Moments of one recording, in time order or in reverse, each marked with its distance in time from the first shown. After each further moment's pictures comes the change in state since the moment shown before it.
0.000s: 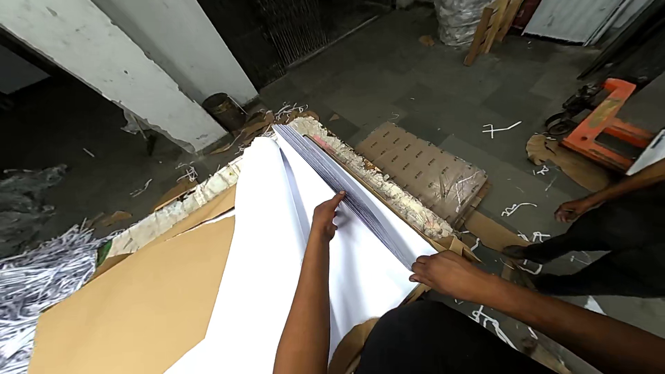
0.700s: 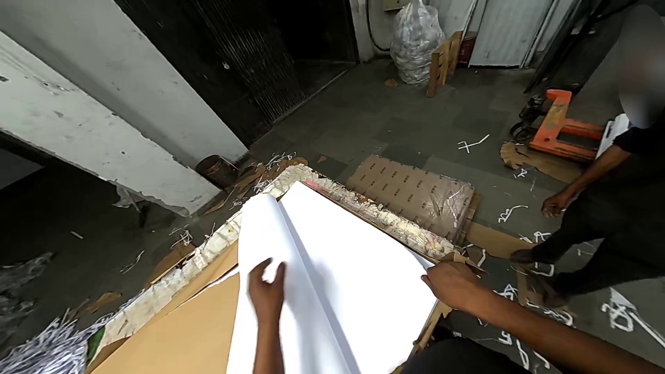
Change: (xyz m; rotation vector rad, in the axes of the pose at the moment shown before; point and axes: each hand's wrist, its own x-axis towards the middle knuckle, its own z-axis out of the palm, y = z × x) left_hand -0.040 0.007 -0.158 0.589 0.337 0.661; right_hand 0.030 -0.028 -0.029 0.122 -0.208 0.779
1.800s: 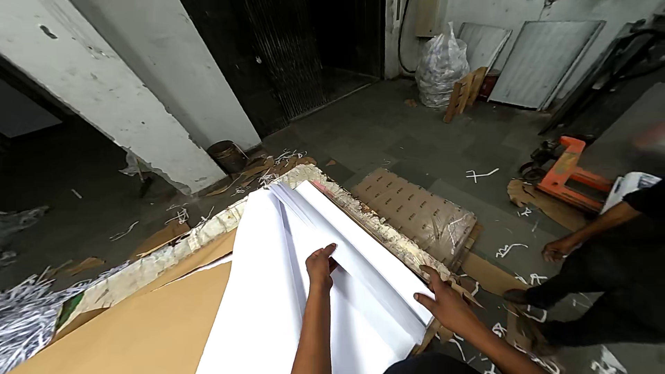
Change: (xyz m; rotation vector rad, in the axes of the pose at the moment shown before) left_hand 0.009 0.043 0.154 -0.850 -0.047 -0.649; right_hand 0.030 0.039 0.044 0.646 0.267 -0.045
